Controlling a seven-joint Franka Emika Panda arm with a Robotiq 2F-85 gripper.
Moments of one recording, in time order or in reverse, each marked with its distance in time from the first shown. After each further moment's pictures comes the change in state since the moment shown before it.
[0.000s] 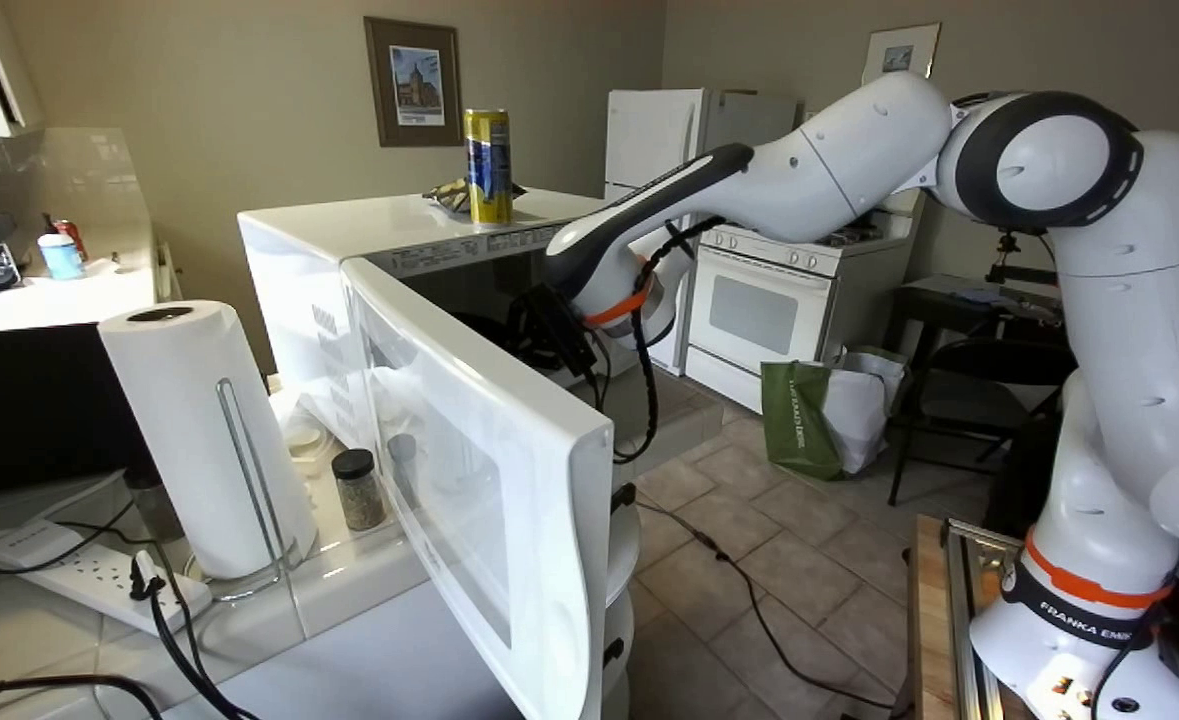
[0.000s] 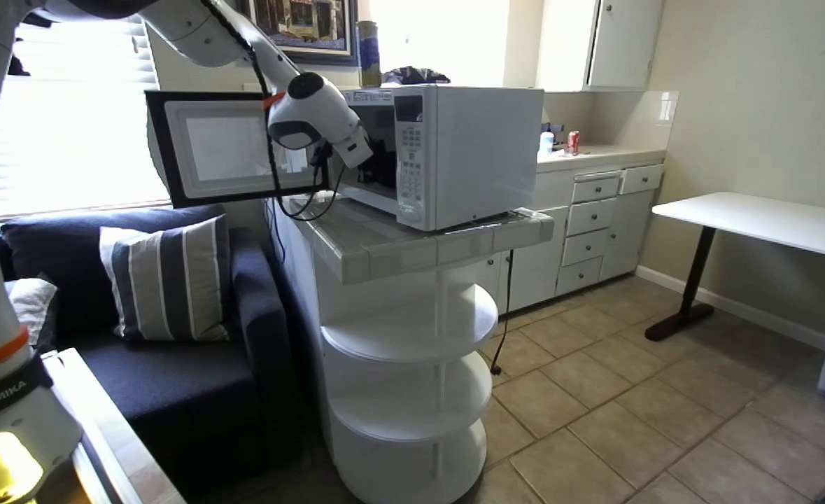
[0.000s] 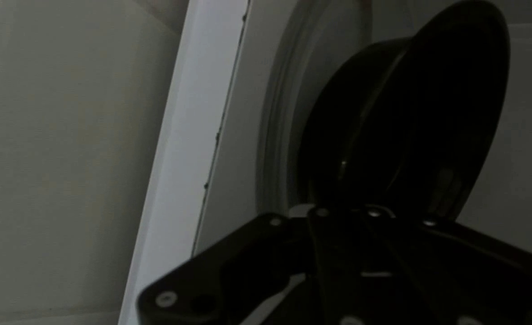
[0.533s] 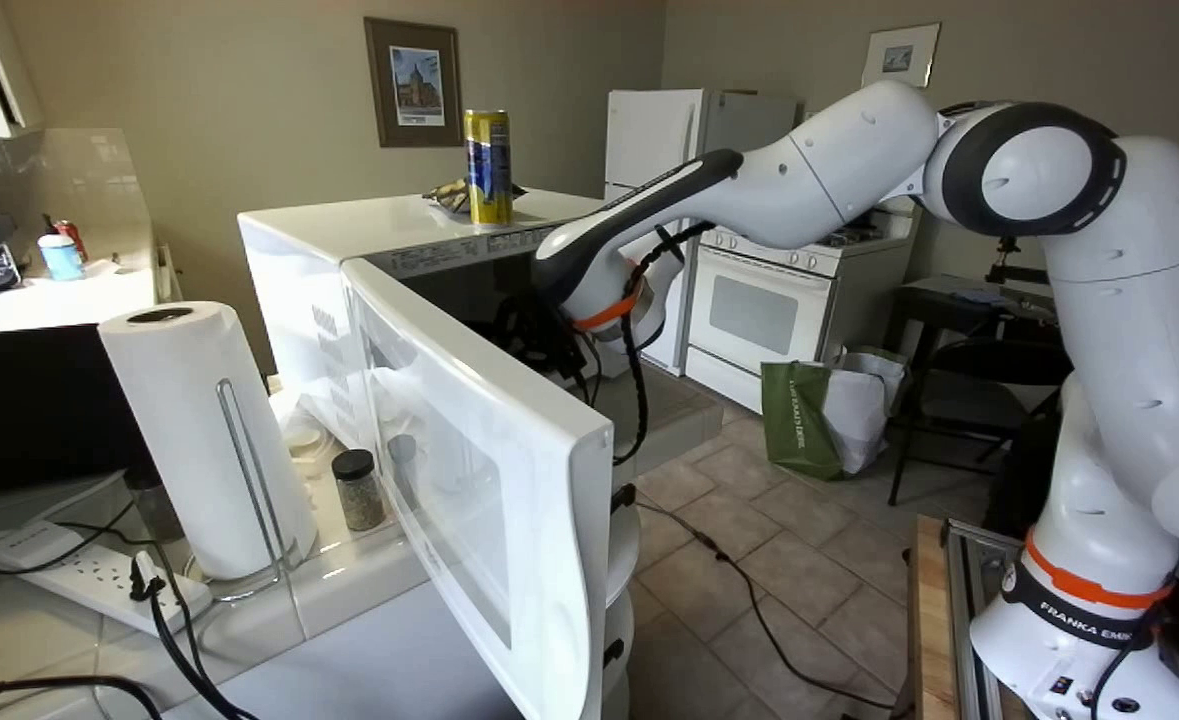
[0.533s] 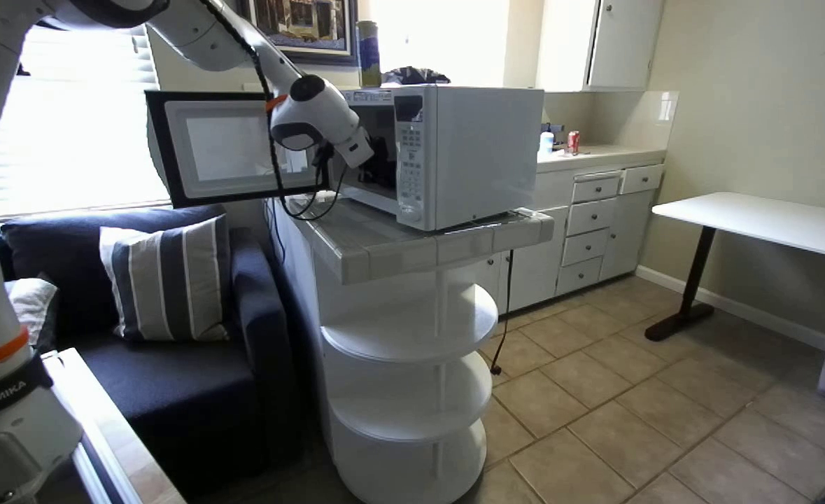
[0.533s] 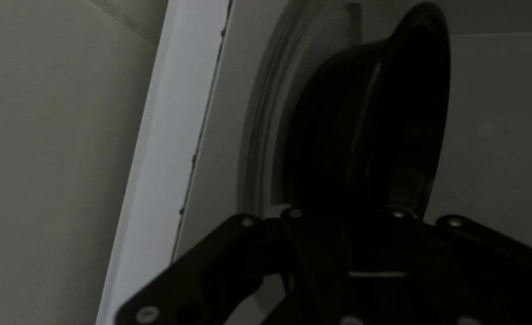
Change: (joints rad) arm 0.012 0.036 0.000 0.048 -0.007 0.010 -0.001
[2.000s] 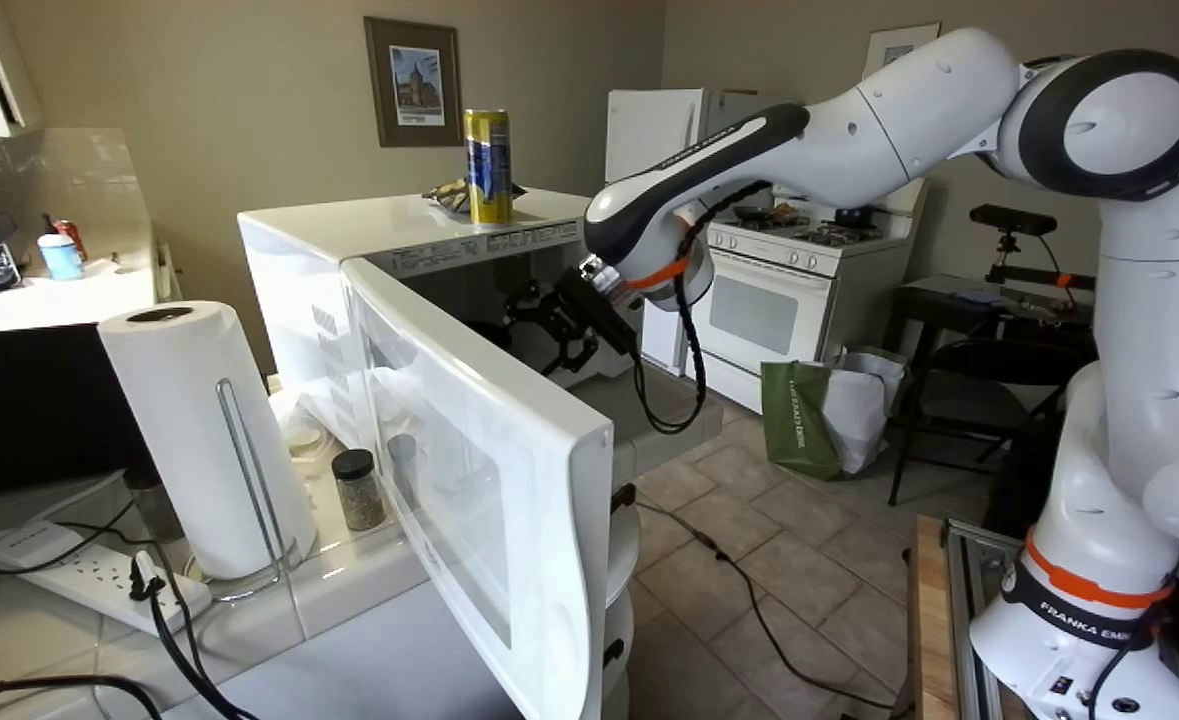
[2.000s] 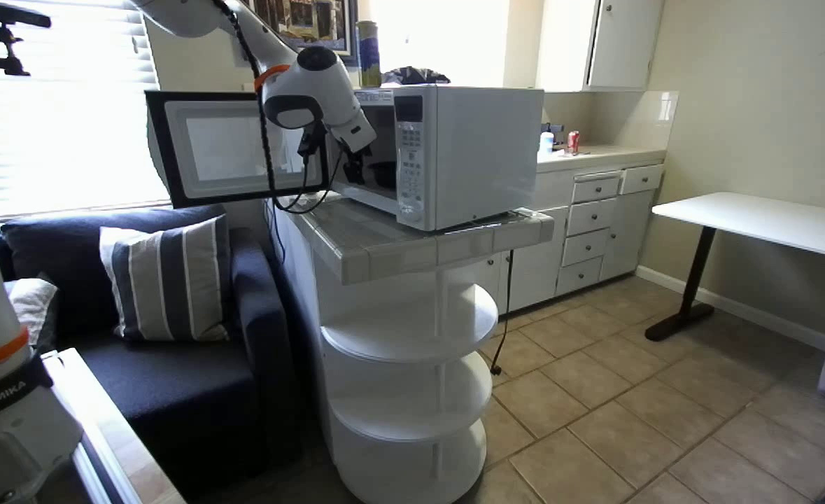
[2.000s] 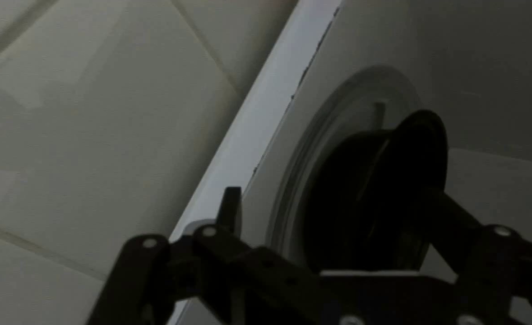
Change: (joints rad) arm -0.052 -0.206 -0.033 -0.172 -0.165 -0.351 -0.081
